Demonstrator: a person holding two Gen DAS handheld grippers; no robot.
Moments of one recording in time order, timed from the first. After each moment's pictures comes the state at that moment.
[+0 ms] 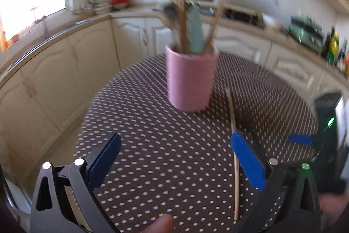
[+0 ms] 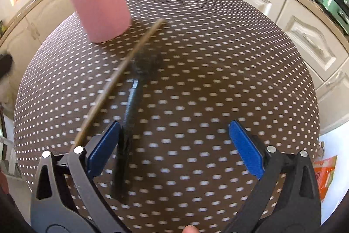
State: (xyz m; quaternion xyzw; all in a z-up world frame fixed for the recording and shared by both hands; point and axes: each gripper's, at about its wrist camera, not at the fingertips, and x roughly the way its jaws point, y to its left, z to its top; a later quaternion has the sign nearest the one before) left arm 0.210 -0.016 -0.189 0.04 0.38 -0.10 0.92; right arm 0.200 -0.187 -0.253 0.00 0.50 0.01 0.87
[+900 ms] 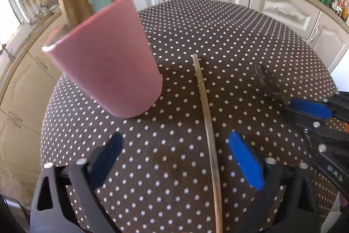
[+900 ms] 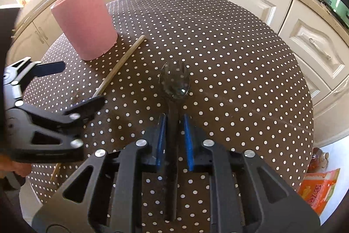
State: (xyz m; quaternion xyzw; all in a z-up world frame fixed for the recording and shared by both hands) left arm 0.292 -0.110 -0.250 0.16 0.49 -0.15 0.84; right arm 0.231 -0.243 -0.238 0.02 0.49 0.06 0.87
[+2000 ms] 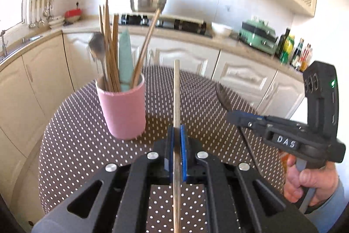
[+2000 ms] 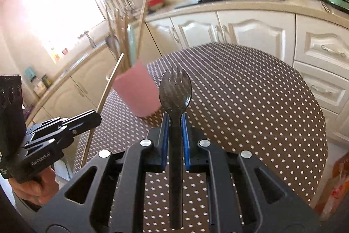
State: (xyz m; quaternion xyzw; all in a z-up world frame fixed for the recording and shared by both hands) left arm 0.212 -0.057 -0.146 0.01 0.33 -0.25 0.91; right arm 0.193 -0.273 -0.169 0.16 0.32 0.14 0.92
